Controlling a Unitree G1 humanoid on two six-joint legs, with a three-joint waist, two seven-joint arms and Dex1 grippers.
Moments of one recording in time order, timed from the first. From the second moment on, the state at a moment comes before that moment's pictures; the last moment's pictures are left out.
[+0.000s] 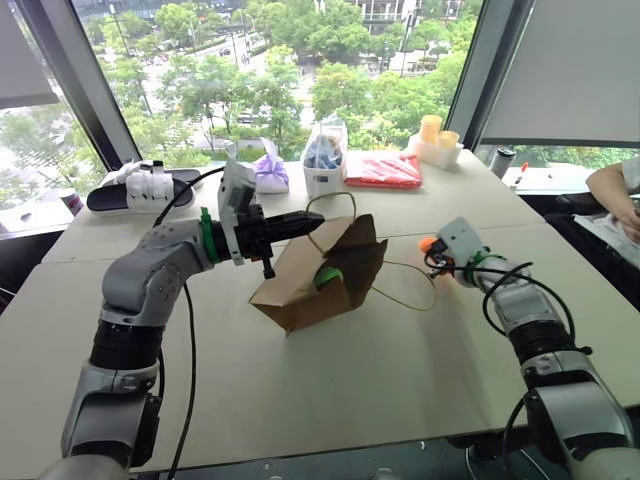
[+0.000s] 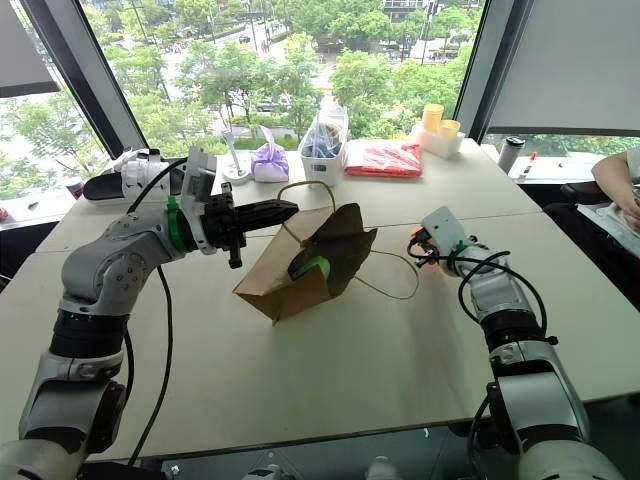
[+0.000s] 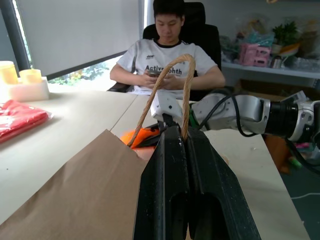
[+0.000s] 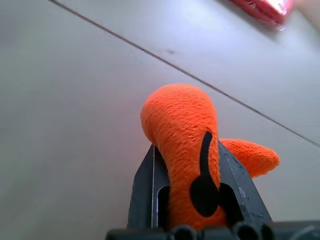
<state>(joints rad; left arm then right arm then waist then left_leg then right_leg) -0.79 0.50 0.05 -0.05 -0.66 0.64 -1.00 -0.80 -0.60 0.02 0.63 -0.09 0.23 0.51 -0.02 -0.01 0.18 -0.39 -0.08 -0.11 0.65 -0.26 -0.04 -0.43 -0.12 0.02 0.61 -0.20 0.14</state>
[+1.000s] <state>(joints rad) -0.83 0.47 0.07 0.01 -0.67 0.60 -0.94 -0.79 -0.41 0.30 -0.21 0.20 0.81 0.55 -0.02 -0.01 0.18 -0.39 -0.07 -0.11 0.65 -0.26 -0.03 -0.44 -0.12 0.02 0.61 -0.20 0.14</state>
